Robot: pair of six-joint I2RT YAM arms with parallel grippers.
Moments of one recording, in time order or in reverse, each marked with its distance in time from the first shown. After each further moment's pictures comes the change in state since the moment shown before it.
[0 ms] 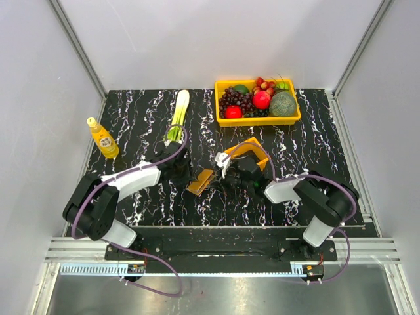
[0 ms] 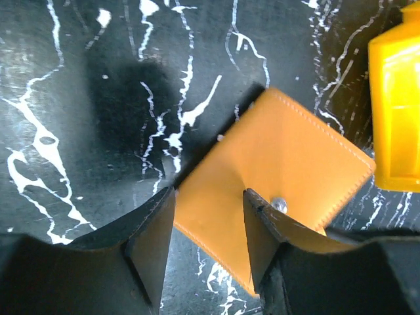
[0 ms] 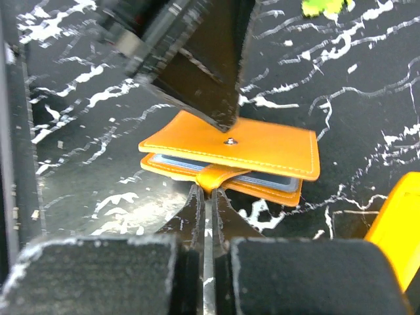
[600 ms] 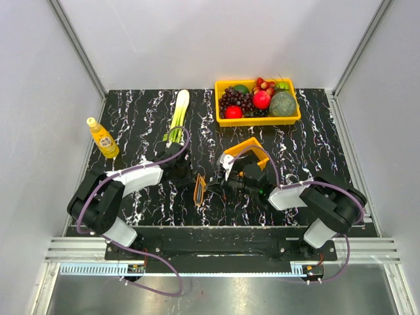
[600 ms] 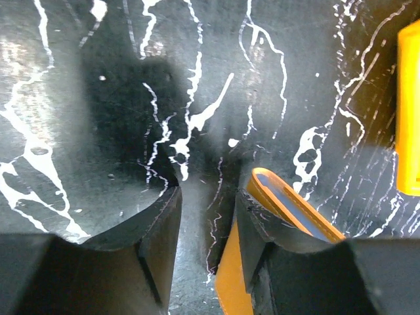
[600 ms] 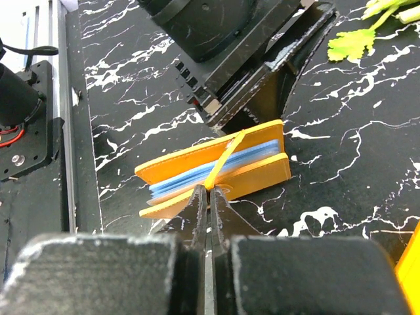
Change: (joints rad) left arm 0.011 0.055 -0.001 0.016 0.004 0.026; right arm 0.051 -0.112 -0.086 0.141 -0.011 0.150
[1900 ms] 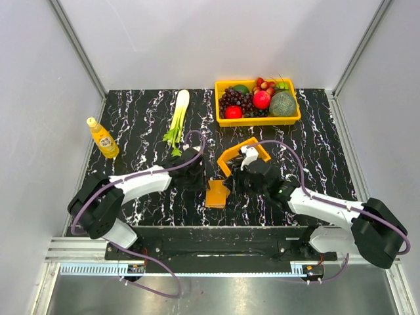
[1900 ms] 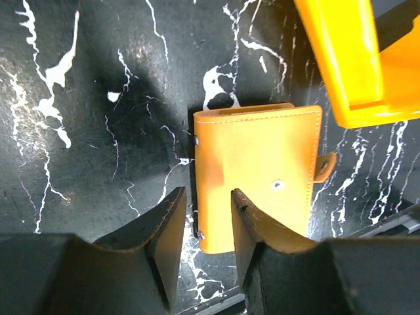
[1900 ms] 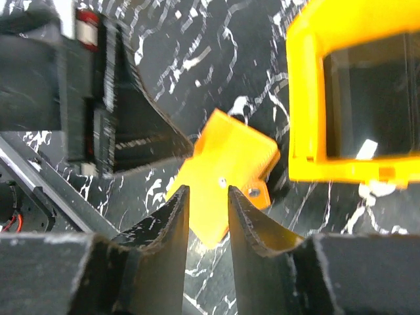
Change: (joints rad) left arm -0.185 -0.011 0.032 0.002 0.007 -0.019; right arm 0.008 -0.382 0.087 -0.731 0.459 0.372
